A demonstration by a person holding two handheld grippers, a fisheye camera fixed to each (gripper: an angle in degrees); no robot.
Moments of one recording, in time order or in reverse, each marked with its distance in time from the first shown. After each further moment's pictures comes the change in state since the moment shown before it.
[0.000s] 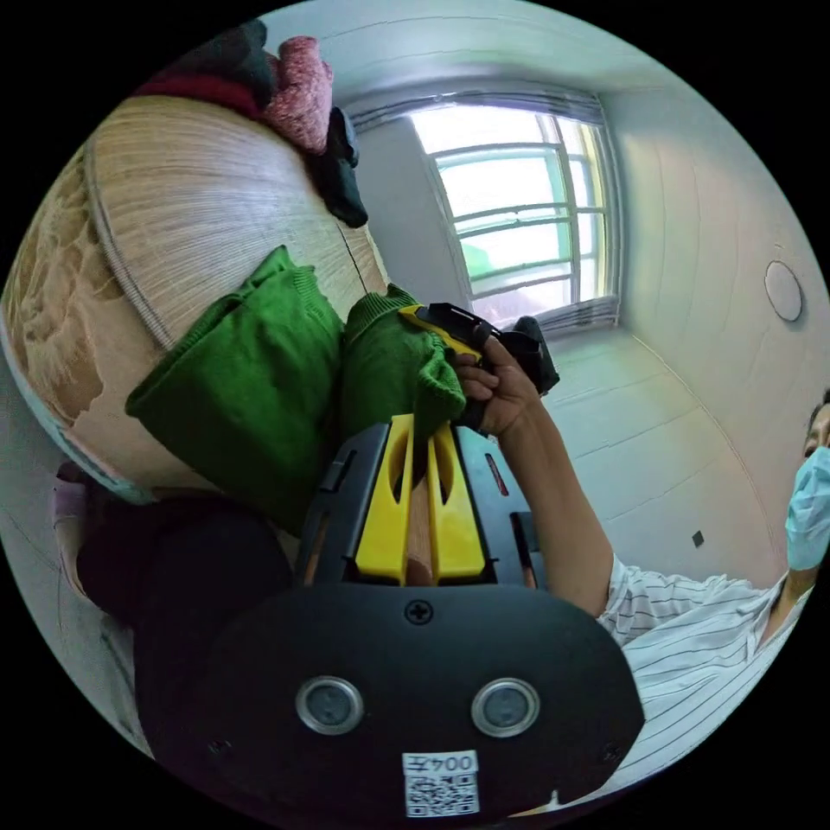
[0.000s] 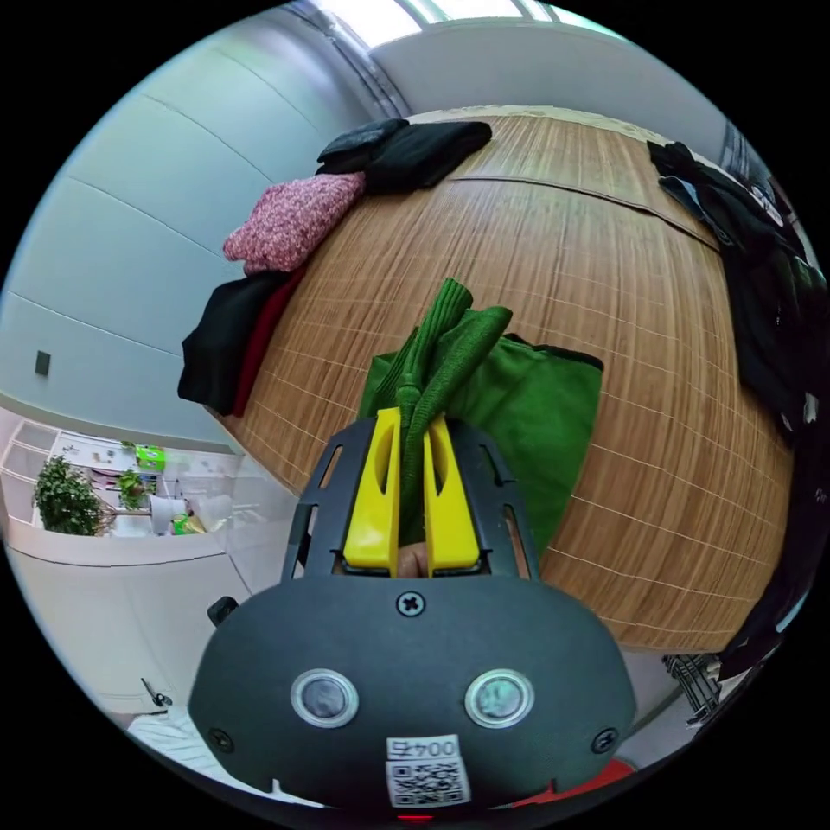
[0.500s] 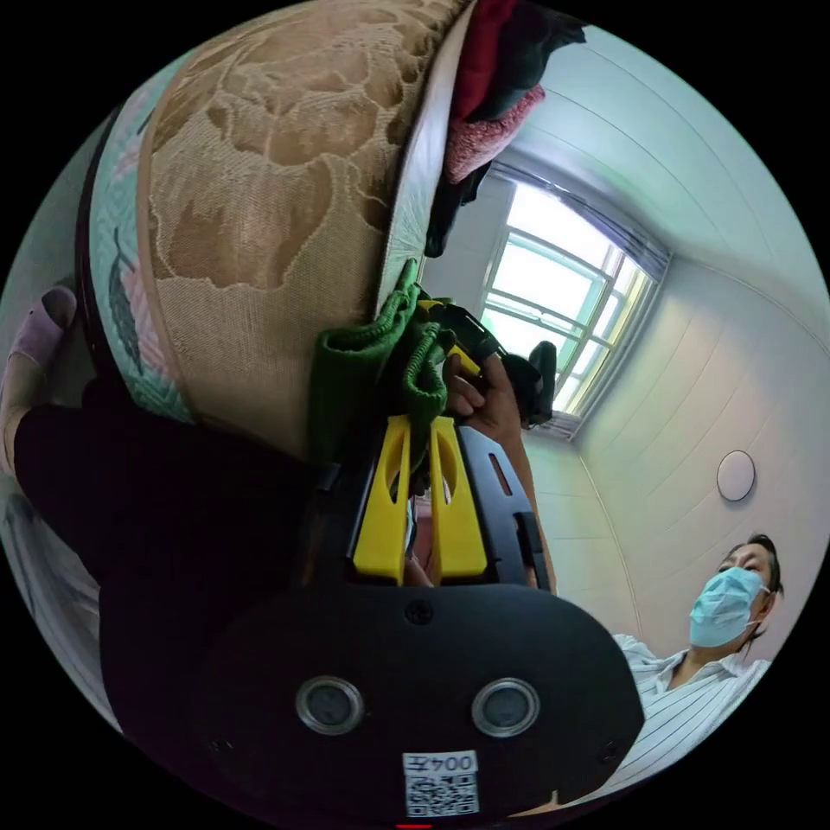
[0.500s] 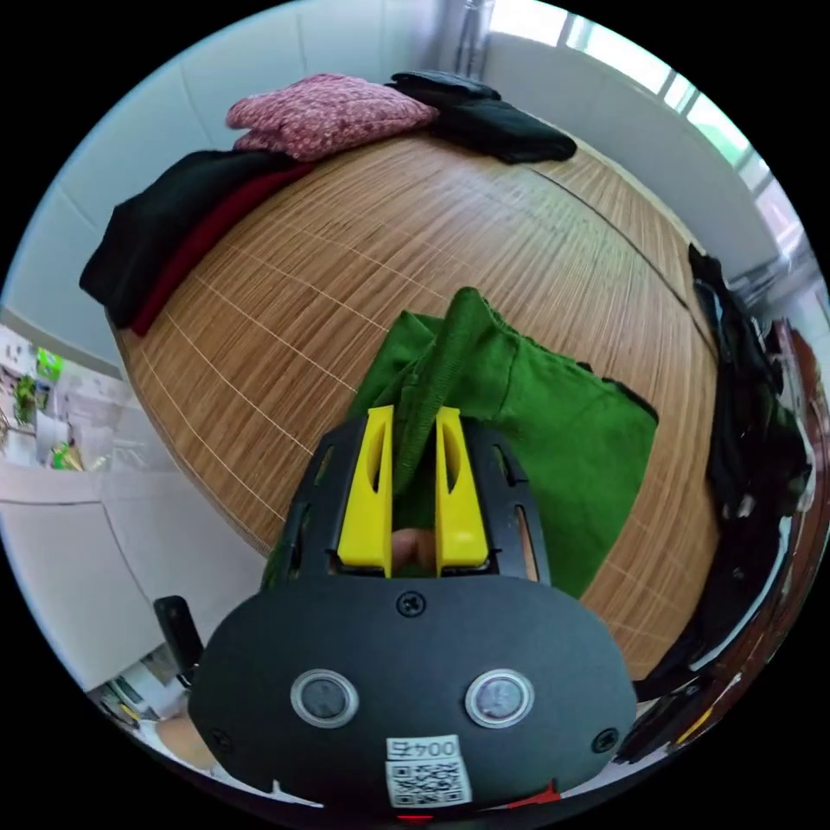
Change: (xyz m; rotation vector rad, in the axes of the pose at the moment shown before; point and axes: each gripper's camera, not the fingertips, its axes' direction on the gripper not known) left arm 0.056 -0.060 -0.048 0.113 0.244 -0.454; right arm -0.155 -0.004 0.097 -0.049 0.399 -0.276
